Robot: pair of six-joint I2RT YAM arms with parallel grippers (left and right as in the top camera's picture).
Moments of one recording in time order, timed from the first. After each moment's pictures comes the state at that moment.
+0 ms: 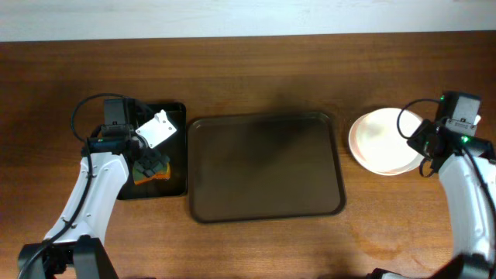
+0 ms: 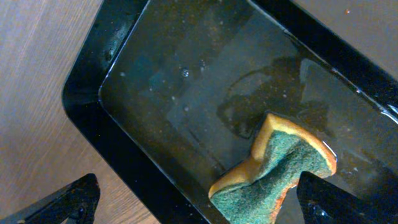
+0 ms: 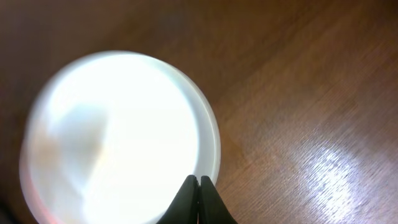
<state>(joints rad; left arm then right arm) 0.05 1.54 1.02 -0.58 -0.05 0.93 -0.33 1.45 1.09 -0.69 0.22 0.36</state>
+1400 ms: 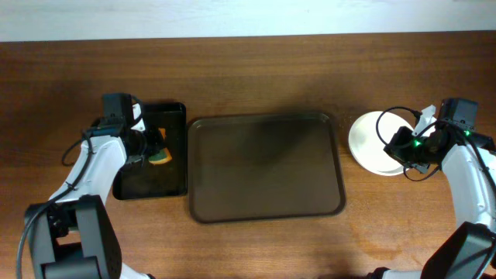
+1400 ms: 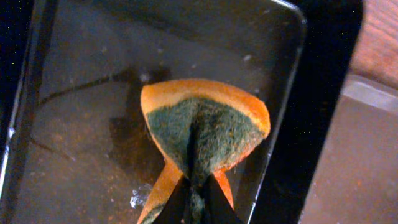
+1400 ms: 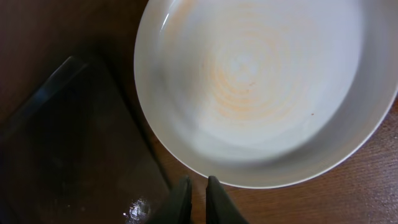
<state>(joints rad) 0.11 1.72 1.09 -0.57 0.15 -0.29 -0.38 1.55 1.09 -0.80 -0.36 0.20</state>
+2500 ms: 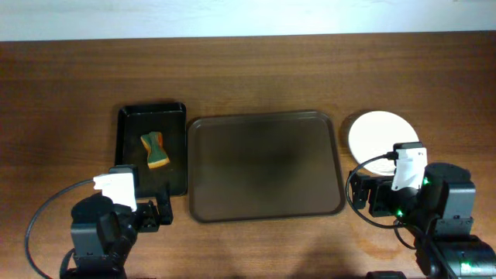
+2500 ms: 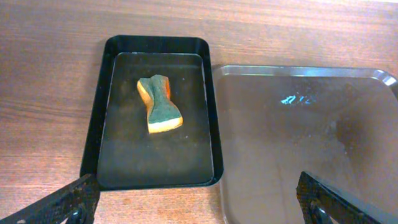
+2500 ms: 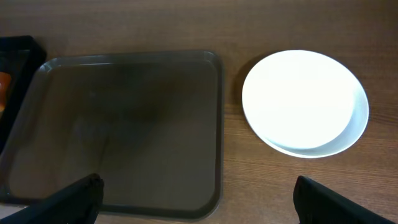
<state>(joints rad) 0.01 0.53 0.72 -0.83 0.08 -0.08 -0.02 0.71 0.91 -0.94 -0.18 0.03</state>
